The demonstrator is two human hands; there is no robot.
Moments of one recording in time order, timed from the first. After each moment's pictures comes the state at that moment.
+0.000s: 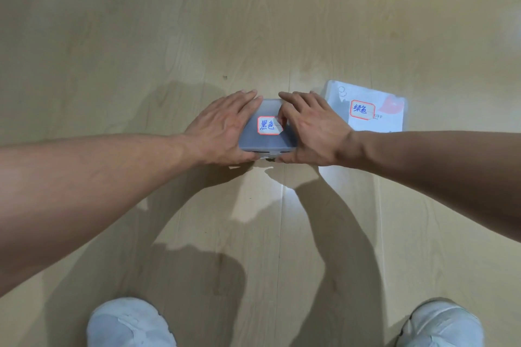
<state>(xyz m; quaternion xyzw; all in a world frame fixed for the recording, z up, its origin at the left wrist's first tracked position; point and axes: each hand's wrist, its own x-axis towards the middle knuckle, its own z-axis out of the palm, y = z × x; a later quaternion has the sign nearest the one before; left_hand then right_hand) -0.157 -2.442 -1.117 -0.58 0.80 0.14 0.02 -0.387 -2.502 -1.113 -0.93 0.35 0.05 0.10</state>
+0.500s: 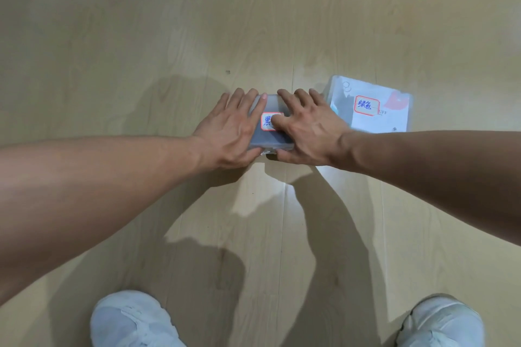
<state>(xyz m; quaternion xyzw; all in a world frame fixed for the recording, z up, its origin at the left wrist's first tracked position) -0.170 -2.438 -1.122 -0.56 0.82 0.03 0.12 -0.373 -2.491 -1.113 -0.95 0.31 0.08 -0.01</state>
